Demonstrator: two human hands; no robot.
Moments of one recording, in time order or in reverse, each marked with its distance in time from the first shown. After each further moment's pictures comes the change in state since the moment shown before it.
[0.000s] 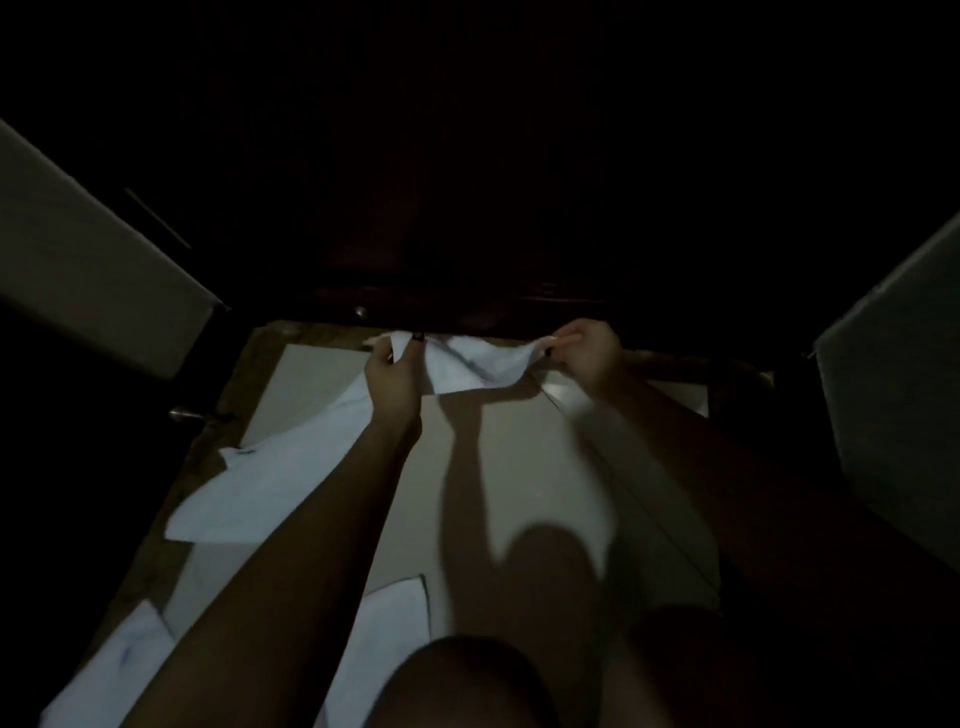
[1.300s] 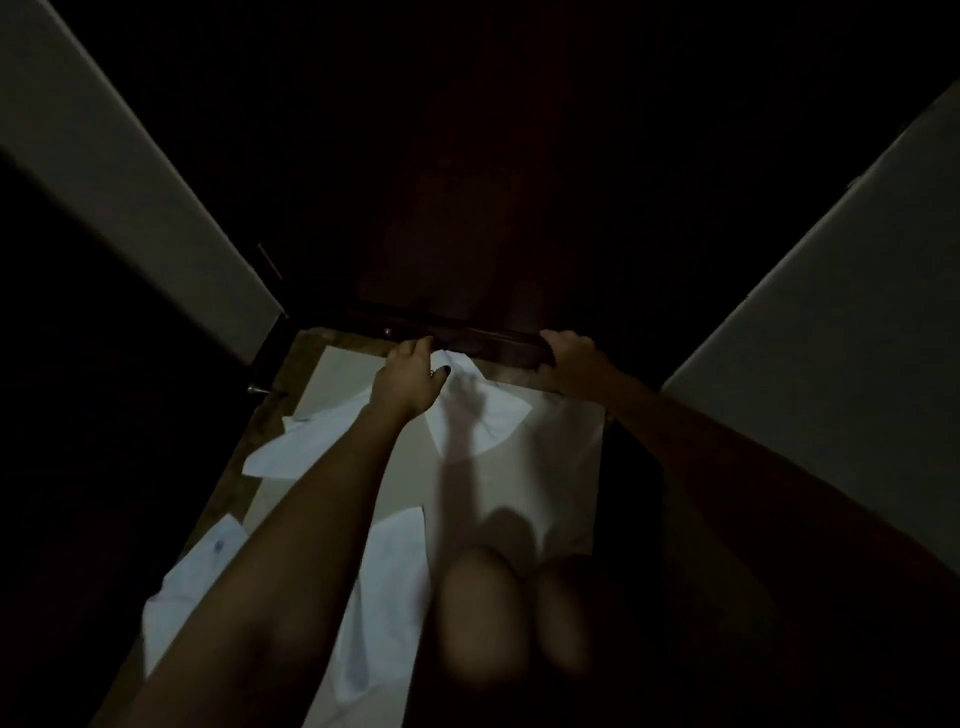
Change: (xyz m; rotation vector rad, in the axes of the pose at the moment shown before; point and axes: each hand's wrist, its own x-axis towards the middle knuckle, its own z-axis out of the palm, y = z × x) left_hand -0.145 0.227 -0.085 1.121 -0.446 0.291; right_hand -0.168 -0.231 -0.154 -0.774 -0.311 -0.082
